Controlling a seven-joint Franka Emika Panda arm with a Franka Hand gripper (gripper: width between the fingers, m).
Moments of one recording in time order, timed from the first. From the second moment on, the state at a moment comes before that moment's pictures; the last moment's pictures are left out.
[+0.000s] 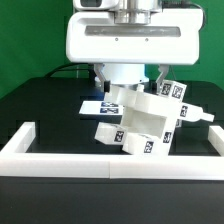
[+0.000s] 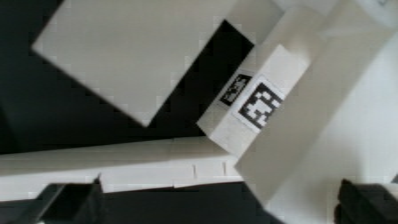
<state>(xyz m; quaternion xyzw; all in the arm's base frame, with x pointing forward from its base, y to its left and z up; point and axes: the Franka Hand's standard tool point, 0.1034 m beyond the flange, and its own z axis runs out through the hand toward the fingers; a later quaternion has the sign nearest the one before) 0.605 -0.024 0.117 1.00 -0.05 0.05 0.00</state>
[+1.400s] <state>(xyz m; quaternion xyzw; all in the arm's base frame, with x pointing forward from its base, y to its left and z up) 0.618 -0.042 0.115 0.99 -0.07 0.08 0.01</state>
